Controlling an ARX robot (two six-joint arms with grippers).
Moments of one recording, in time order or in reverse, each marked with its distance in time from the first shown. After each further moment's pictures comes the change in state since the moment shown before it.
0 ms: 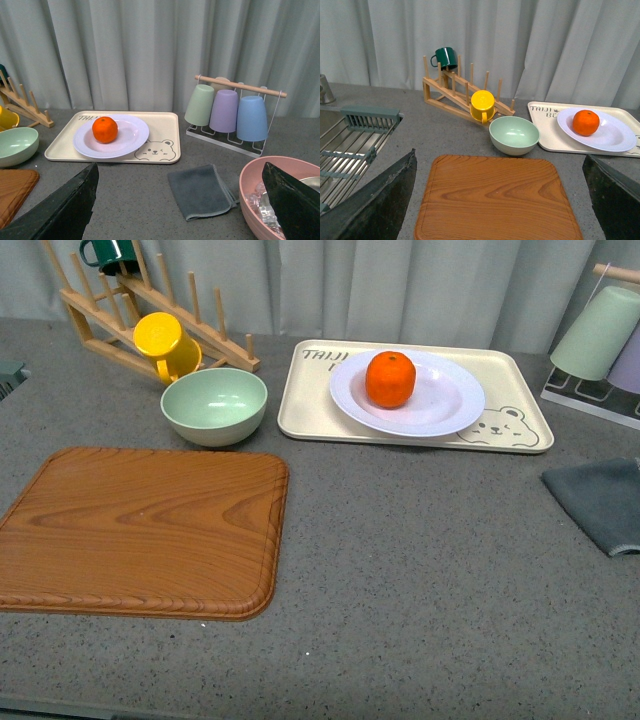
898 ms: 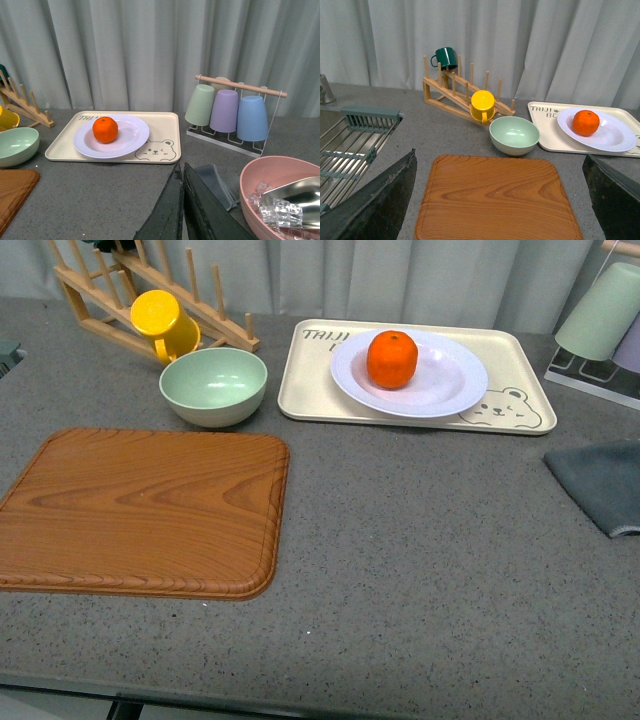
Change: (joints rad) left arm 0.000 0.000 0.000 0.000 0.000 0.000; right arm 0.001 0.000 0.000 0.000 0.000 -0.002
